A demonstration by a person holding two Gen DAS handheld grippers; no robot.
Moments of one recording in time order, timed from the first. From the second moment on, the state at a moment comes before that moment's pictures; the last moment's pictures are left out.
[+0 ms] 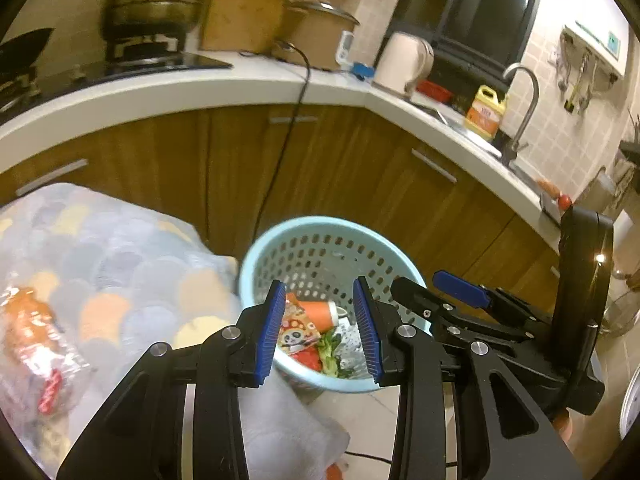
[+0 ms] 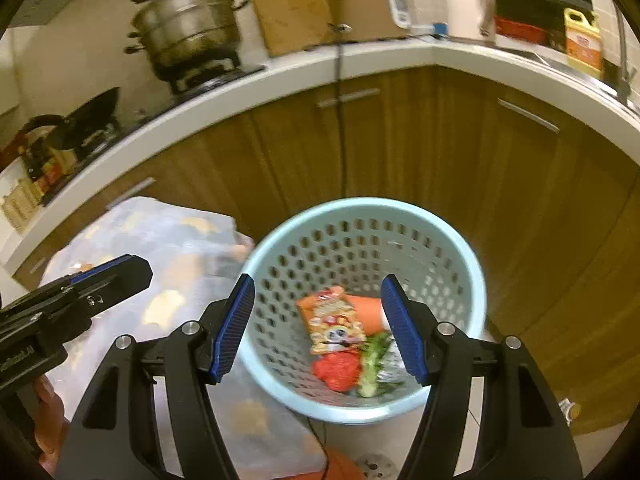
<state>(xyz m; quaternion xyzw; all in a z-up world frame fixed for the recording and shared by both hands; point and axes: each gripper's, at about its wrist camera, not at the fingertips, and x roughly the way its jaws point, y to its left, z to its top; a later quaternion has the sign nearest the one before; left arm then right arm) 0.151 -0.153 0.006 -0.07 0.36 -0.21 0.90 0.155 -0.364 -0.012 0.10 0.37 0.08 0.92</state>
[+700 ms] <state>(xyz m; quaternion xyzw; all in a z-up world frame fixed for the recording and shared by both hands) 0.071 0.006 0.054 -0.12 0.29 -0.10 0.94 0.117 -0.214 0.042 0.01 0.31 0.20 0.93</state>
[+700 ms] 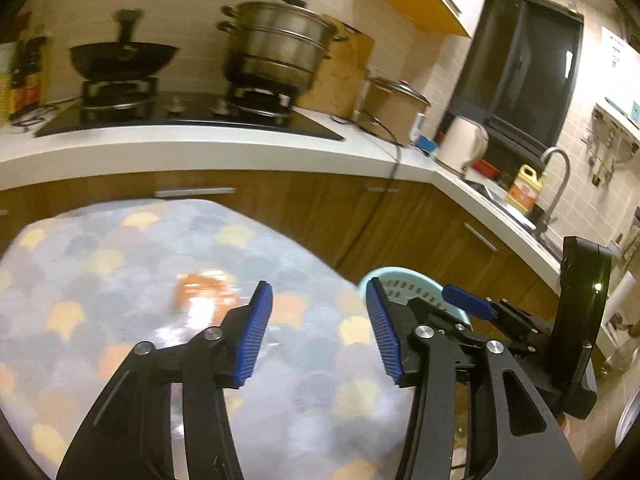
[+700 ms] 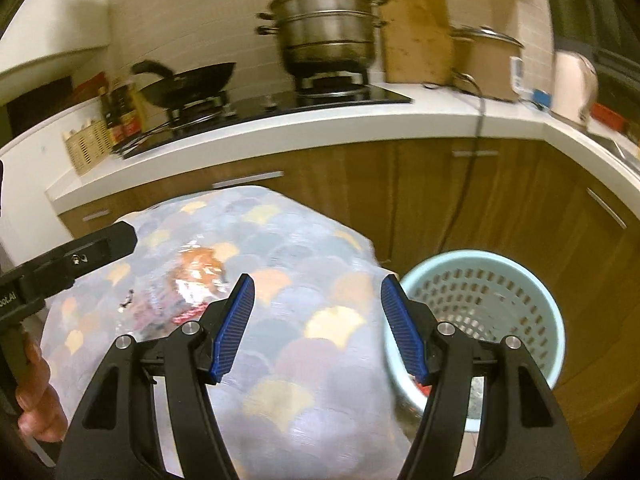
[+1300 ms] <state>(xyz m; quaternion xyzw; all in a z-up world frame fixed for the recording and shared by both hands) 0.102 0.110 -0.019 -0.14 0.39 -0.04 0.91 0.133 -0.092 -0.021 -0.07 0.36 0.28 0.89</state>
